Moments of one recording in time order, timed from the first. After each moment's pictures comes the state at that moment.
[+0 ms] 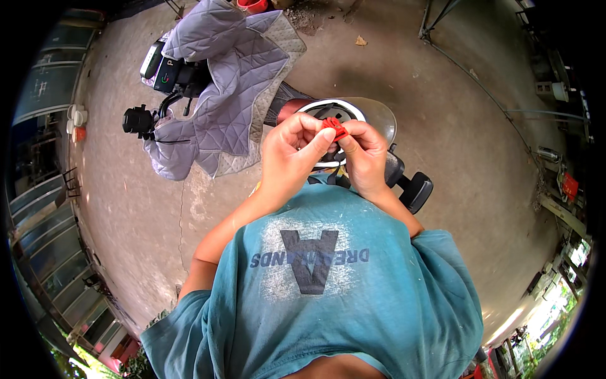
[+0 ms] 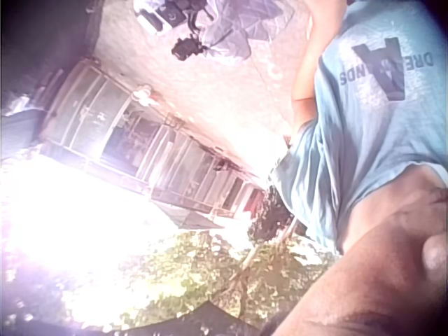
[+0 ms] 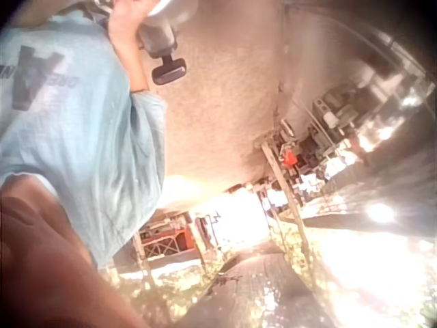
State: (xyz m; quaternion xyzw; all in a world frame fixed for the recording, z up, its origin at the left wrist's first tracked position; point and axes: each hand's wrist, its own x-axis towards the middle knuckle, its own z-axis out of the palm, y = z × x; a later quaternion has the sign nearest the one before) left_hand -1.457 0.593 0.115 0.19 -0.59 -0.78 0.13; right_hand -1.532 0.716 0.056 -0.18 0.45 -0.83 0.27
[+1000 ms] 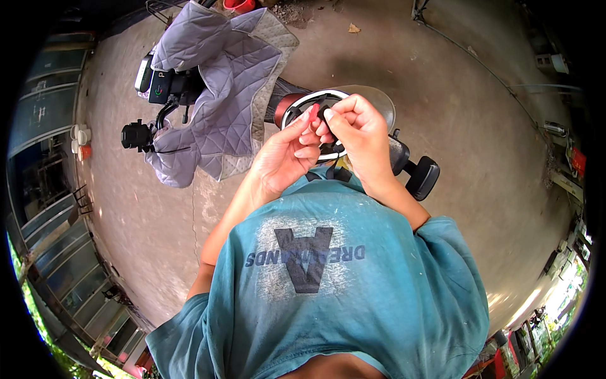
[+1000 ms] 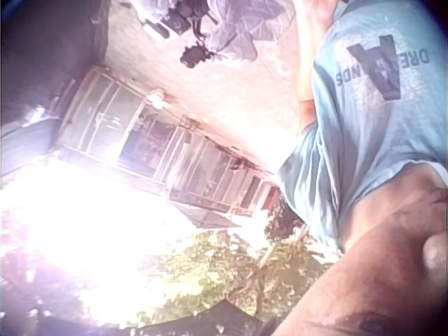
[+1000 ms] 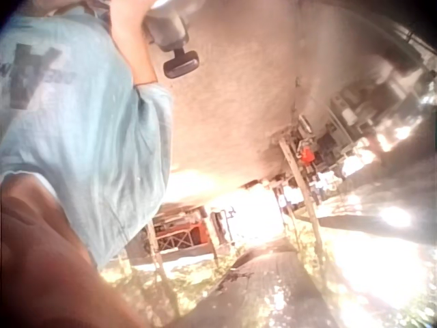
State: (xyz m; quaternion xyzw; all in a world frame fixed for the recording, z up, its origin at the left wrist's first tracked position) left_hand -1.469 0.579 0.093 0.31 -0.09 -0.94 -0.09; right_hand -1.550 0.718 0.084 -0.06 0.50 -0.80 0.33
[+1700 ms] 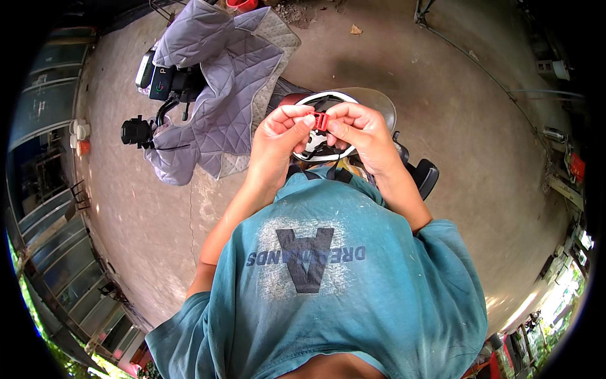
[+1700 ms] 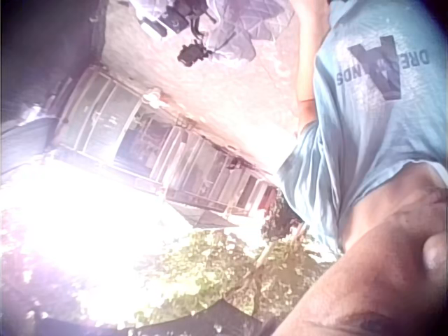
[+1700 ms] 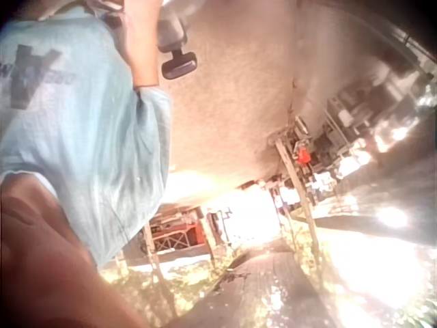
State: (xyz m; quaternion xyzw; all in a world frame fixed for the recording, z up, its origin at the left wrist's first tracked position) left_hand -1.464 0.577 0.090 0.28 -0.47 -0.84 0.05; right_hand -1.569 0.729 0.068 -0.13 0.46 -0.75 0.46
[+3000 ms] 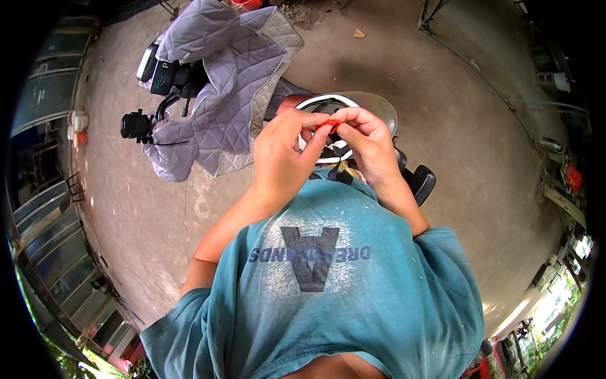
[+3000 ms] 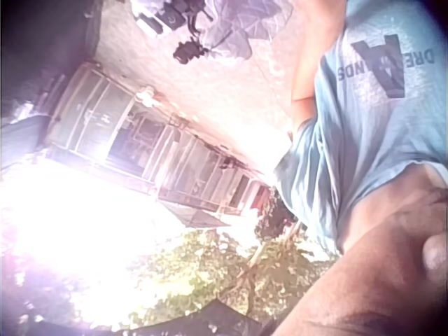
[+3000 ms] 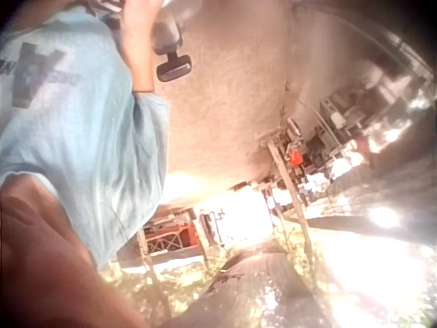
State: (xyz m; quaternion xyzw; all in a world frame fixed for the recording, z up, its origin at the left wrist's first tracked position) left_hand -1.469 0.590 0.119 0.14 -0.86 -0.42 0.25; right_hand -1.560 0.726 0.061 -0.11 0.42 -0.80 0.41
